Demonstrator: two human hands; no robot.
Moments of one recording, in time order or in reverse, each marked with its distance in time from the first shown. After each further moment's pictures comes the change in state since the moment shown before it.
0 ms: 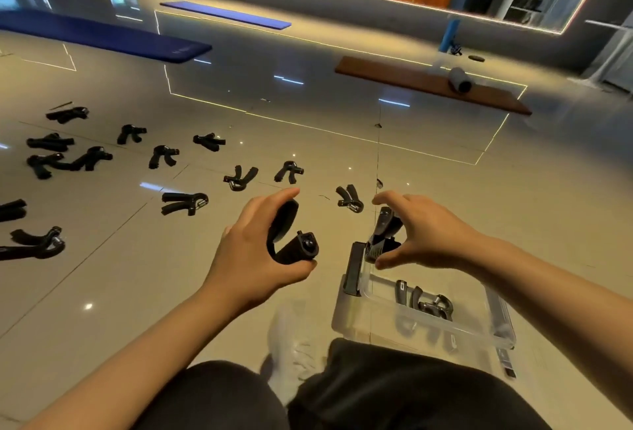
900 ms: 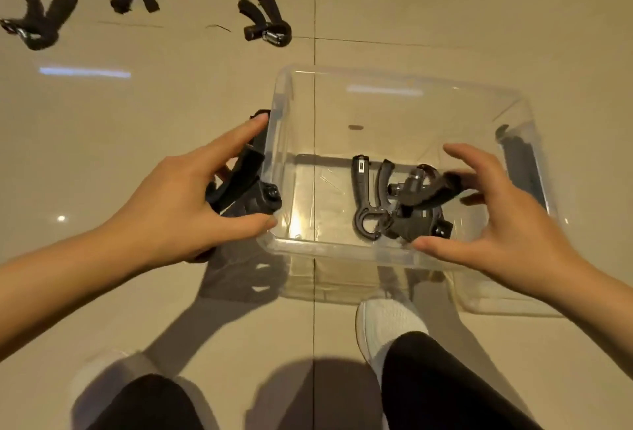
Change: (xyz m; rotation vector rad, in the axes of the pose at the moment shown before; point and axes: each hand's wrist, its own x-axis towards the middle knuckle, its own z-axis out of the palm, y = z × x) left_hand 0.090 -0.115 0.262 0.094 -0.631 -0.062; right_hand -0.013 0.246 0.209 0.493 0.069 0.386
